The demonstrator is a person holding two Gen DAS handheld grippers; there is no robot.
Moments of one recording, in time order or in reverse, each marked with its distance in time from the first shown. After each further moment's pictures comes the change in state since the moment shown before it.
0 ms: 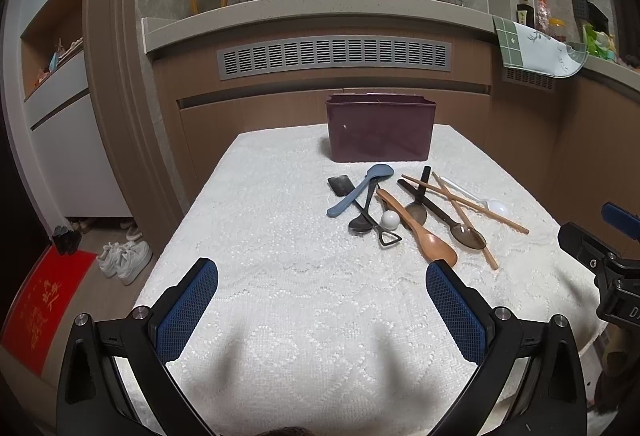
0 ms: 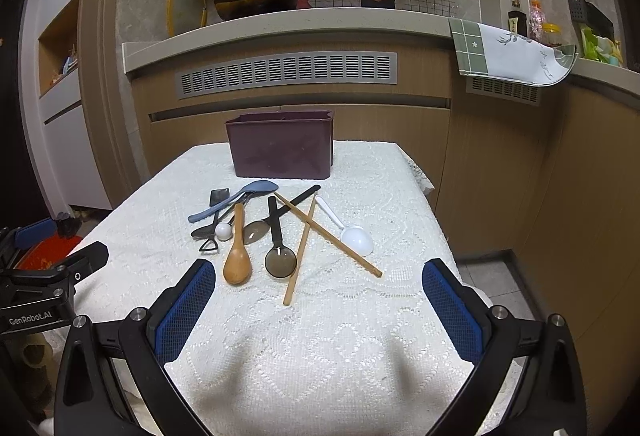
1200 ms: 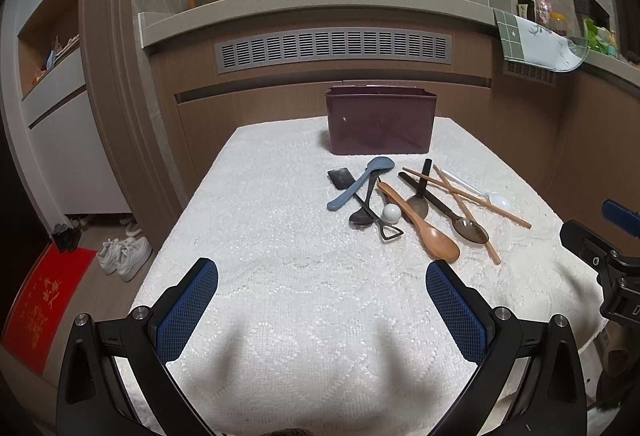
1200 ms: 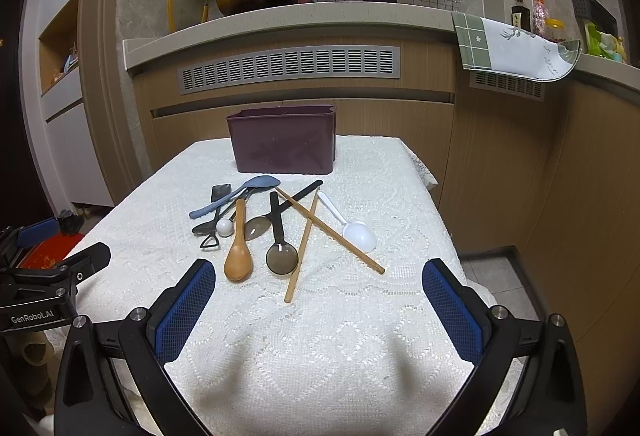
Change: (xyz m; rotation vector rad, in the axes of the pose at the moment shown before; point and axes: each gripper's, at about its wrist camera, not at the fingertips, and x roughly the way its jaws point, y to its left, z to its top) left arm 0.007 -0.001 -0.001 0.005 0.027 -0.002; right arm 0.004 0.000 0.000 -0.002 0.015 0.012
